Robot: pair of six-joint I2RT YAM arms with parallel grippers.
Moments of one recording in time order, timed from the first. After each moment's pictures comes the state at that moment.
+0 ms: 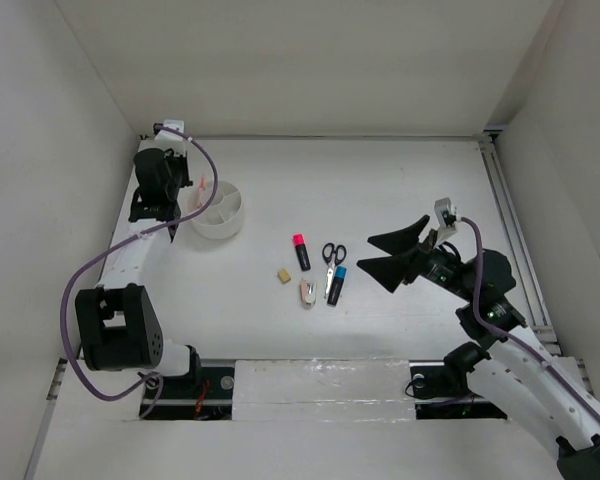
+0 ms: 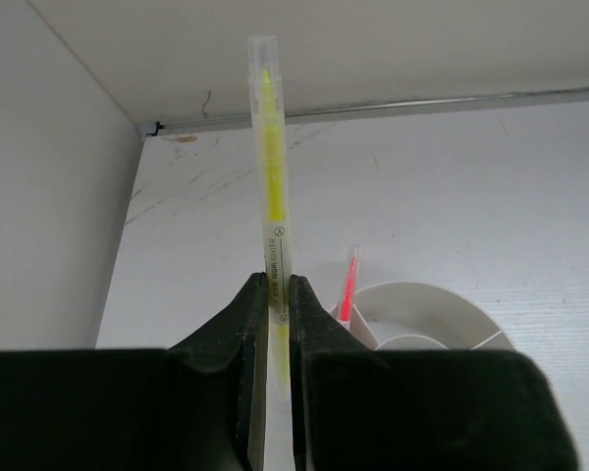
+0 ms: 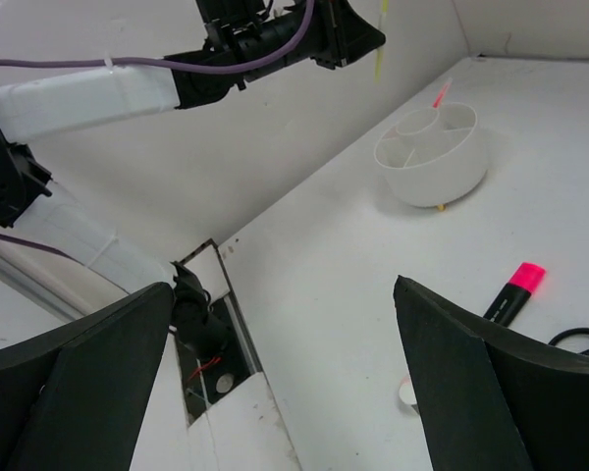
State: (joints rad) left arm 0.05 1.40 1.02 0.18 0.01 0.13; right arm 0.51 0.60 0.52 0.33 -0.53 0.64
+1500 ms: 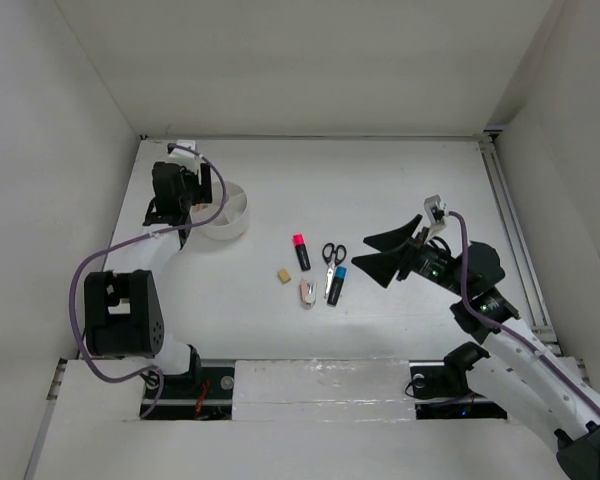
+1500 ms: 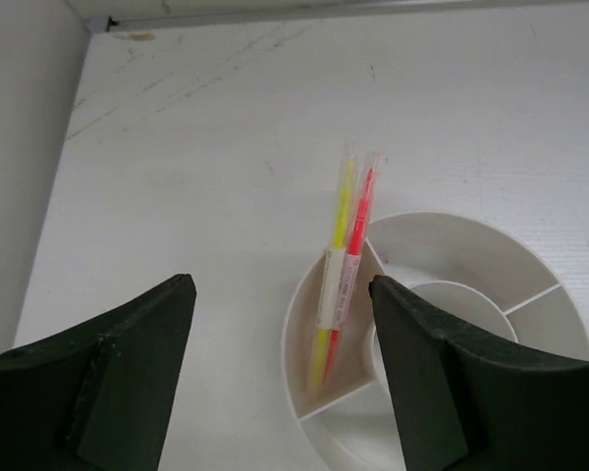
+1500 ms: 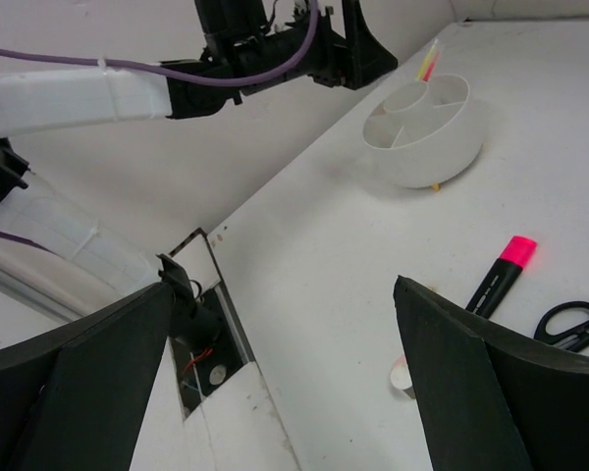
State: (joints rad) left arm 0.01 1.49 0.91 0.23 -0.05 0.08; right arm 0.51 0.68 0.52 0.32 -0.52 0.64
